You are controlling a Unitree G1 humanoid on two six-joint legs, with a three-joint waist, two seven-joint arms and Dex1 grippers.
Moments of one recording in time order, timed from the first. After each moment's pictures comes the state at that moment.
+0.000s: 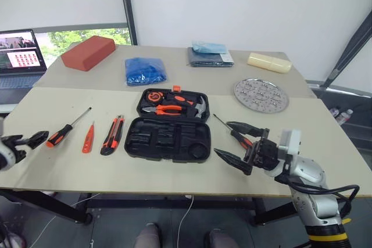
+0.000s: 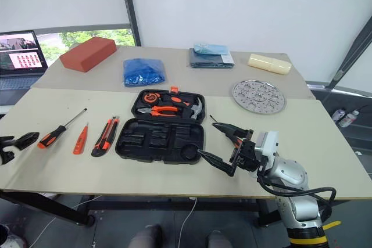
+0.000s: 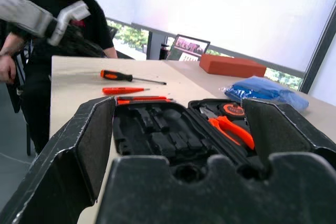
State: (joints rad) left arm -0.37 1.01 0.41 0.64 -0.50 0.56 -0.60; right arm -0.12 -0.46 -0.04 -0.25 0.55 -0.05 0.99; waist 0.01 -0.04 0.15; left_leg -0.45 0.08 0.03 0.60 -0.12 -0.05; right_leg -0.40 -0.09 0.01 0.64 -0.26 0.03
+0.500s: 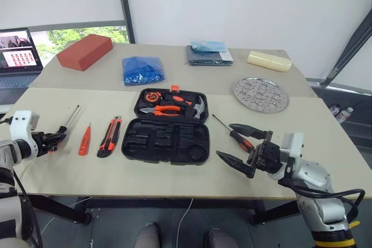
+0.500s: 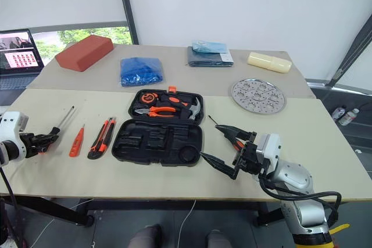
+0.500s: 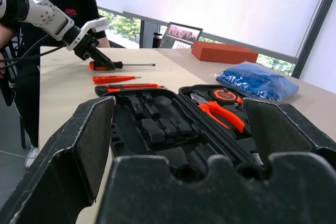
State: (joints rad) left arm -0.67 0.99 0.20 1.07 -0.26 0.33 -0.89; right arm -0.08 -0.51 -0.06 -0.29 0.55 -0.02 0.96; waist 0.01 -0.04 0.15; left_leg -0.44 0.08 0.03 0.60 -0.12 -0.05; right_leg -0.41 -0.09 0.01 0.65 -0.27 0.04
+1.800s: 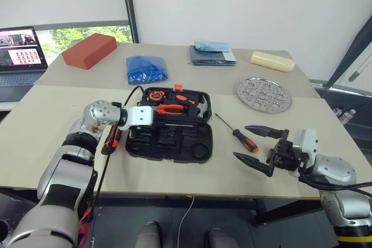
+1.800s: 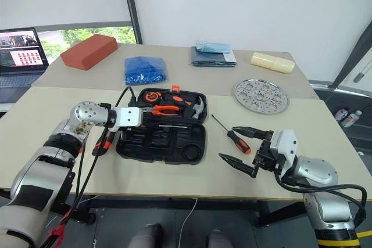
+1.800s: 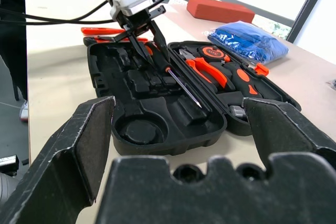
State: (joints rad) left arm -1.03 0.58 -0.29 1.10 0.27 -0.61 -1.09; right arm -0.07 -0.65 -0.15 -0.21 0.53 0.01 1.03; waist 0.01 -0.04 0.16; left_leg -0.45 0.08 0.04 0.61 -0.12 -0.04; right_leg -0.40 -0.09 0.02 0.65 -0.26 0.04
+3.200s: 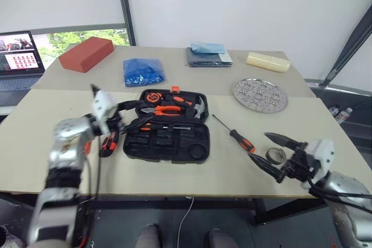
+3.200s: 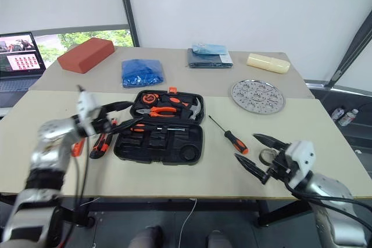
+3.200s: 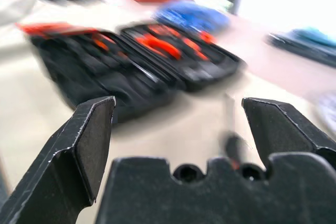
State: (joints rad) left arm -0.32 0.68 0.25 0.27 -0.42 -0.06 -1.33; right arm 0.24 -0.62 -0.35 -0.23 0.48 0.06 0.81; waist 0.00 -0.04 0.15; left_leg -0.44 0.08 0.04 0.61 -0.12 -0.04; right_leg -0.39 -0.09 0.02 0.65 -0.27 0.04
